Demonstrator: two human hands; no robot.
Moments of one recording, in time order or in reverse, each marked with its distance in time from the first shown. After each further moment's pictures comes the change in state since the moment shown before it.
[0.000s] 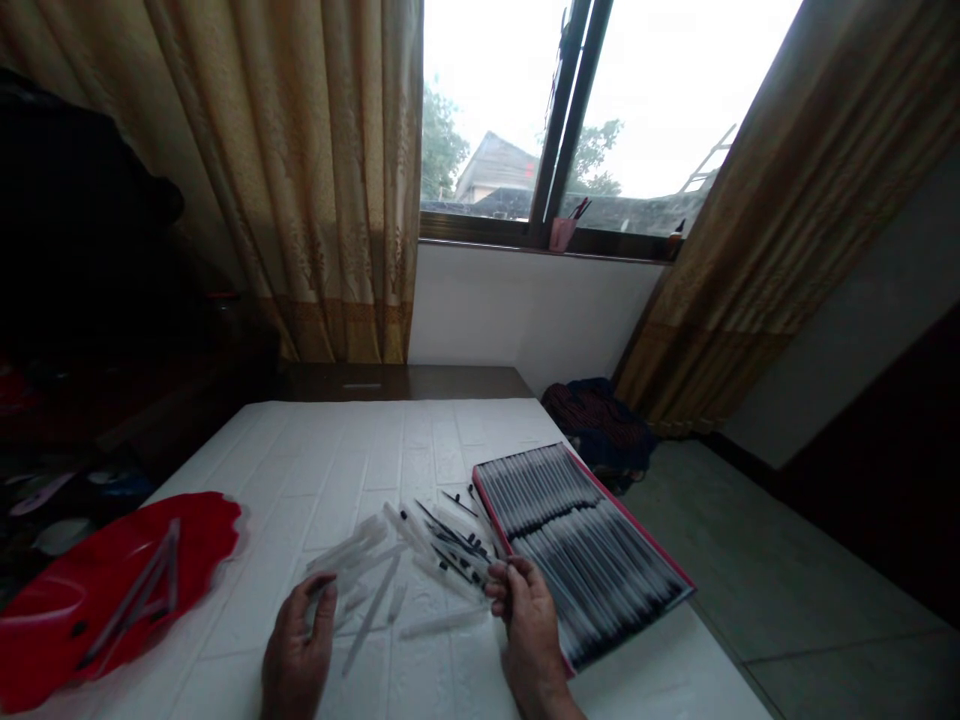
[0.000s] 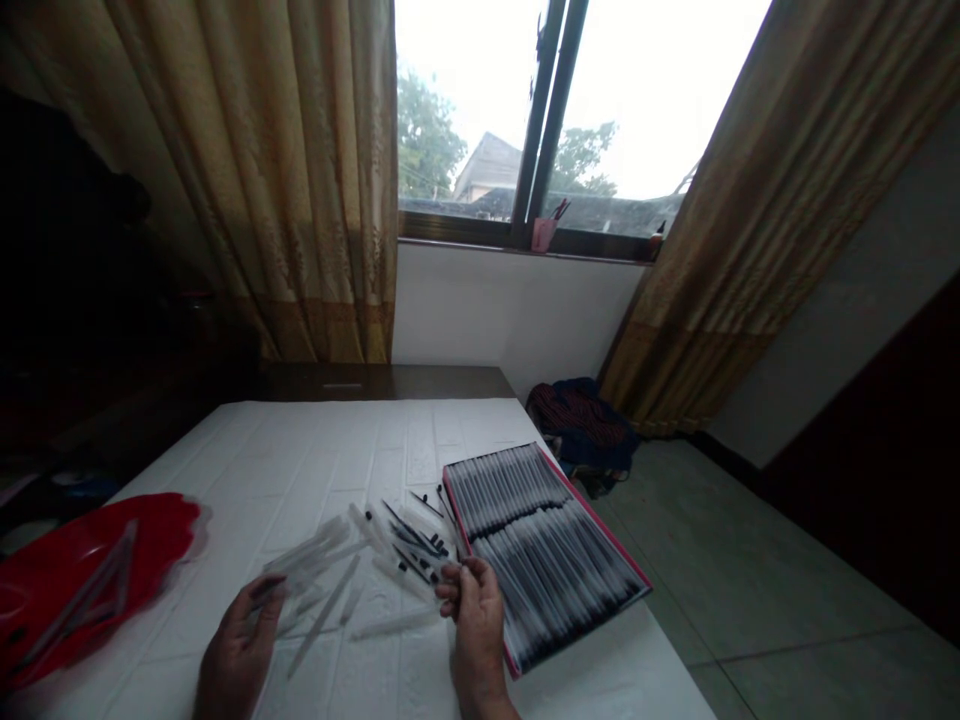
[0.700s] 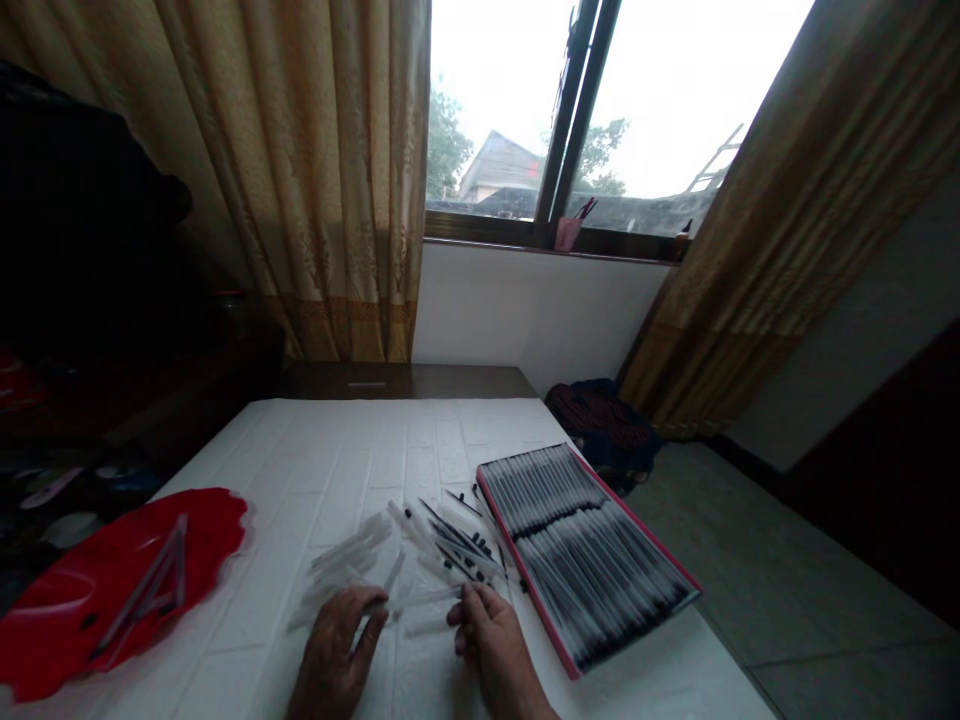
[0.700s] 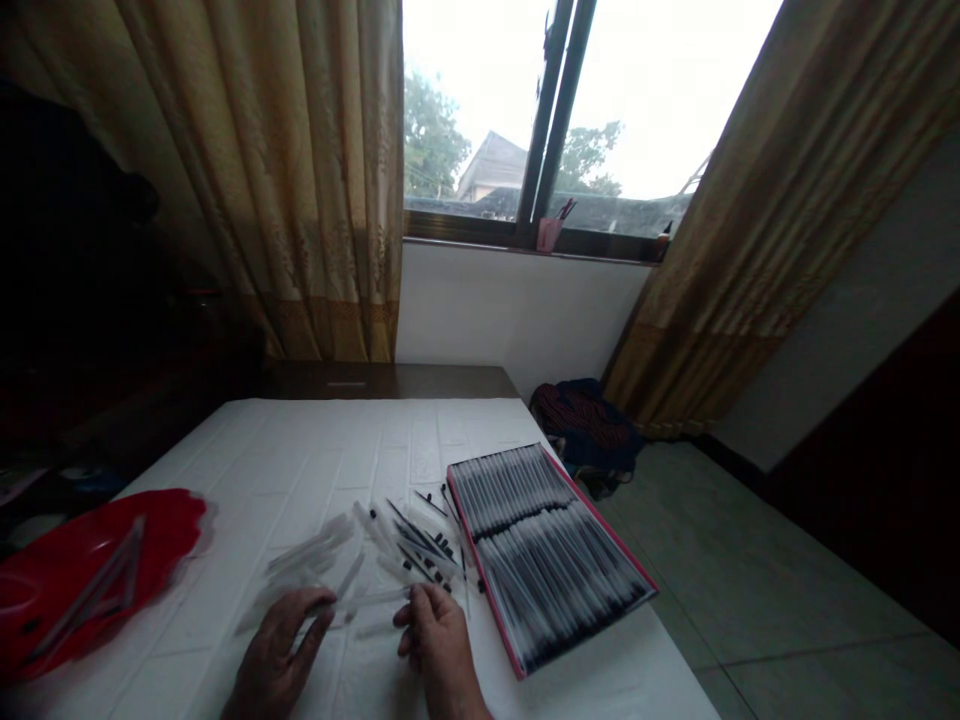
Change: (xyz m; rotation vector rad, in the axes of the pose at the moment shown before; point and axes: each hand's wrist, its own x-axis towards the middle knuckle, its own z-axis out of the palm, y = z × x) left_hand -0.009 0.025 0.001 -0.015 -0.162 0.486; right_hand -0.032 0.016 0.020 -0.198 -0.302 0.258
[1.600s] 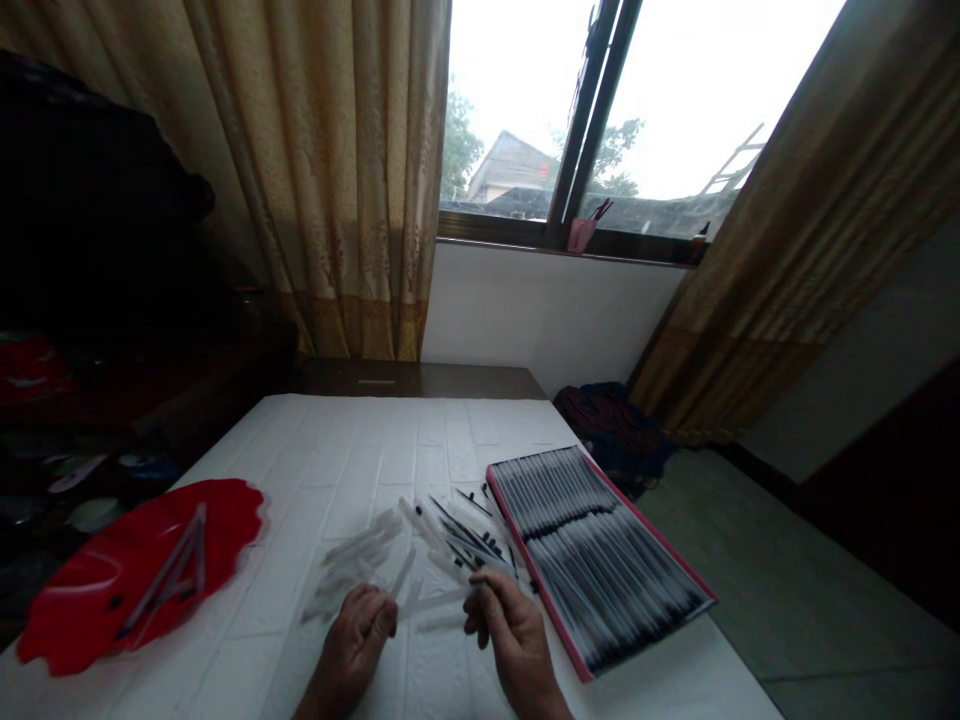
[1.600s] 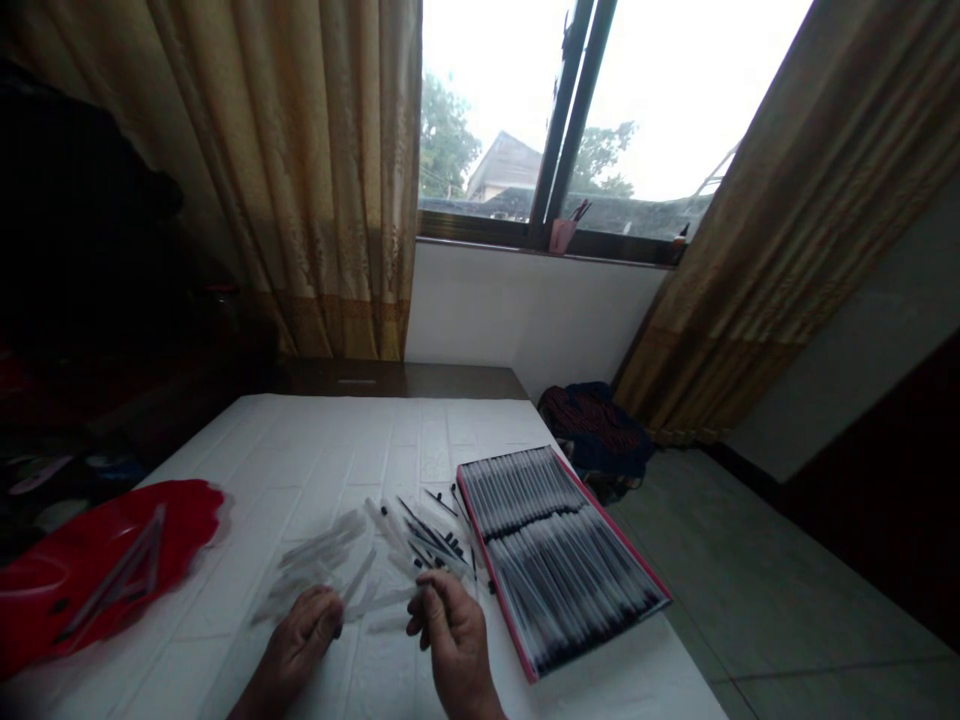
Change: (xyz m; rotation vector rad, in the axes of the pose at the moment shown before) left_hand -0.002 -0.004 0.008 -0.228 -0.246 -0.160; right_hand -0.010 -0.013 -0.006 -0.228 -0.150 -0.461
